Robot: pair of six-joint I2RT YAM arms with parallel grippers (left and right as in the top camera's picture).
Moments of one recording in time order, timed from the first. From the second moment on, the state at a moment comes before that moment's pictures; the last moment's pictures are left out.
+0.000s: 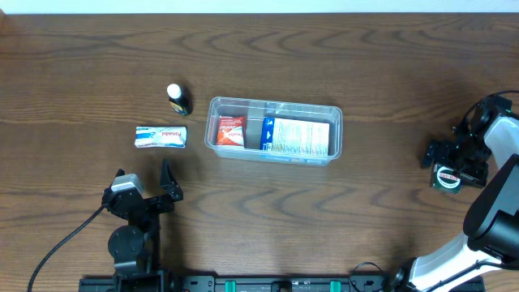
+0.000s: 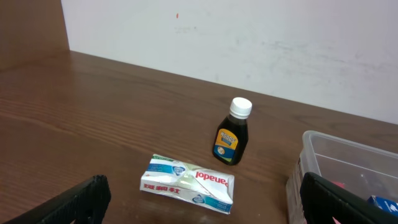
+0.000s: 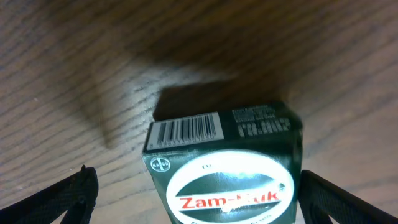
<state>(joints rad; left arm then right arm) 0.10 0.01 0.02 -0.12 -0.04 -0.19 -0.47 1.87 1.18 -0.94 0.03 0.01</state>
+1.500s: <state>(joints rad) 0.10 0.01 0.02 -0.12 -0.04 -0.19 -0.34 1.87 1.16 -0.88 -0.03 -0.29</state>
